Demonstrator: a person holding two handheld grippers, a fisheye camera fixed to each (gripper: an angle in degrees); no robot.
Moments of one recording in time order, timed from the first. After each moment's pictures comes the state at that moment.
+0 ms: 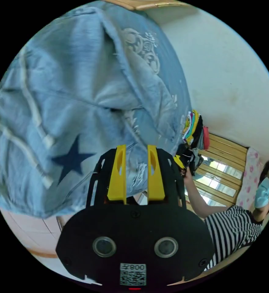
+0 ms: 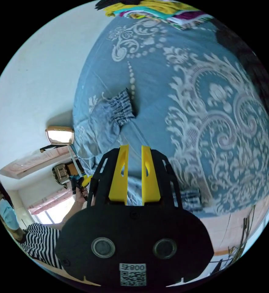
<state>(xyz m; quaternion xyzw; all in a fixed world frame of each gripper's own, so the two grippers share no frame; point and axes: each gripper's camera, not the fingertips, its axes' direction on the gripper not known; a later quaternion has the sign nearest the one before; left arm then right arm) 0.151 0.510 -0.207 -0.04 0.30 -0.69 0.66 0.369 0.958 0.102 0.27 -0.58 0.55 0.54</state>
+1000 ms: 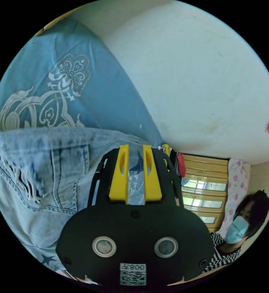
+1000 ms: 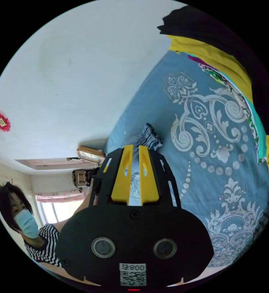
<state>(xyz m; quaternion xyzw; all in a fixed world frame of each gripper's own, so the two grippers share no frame) -0.075 0.357 0.078 0.11 0.29 -0.68 0.66 0.571 0.984 0.052 0.43 -0.57 0.50 0.49</state>
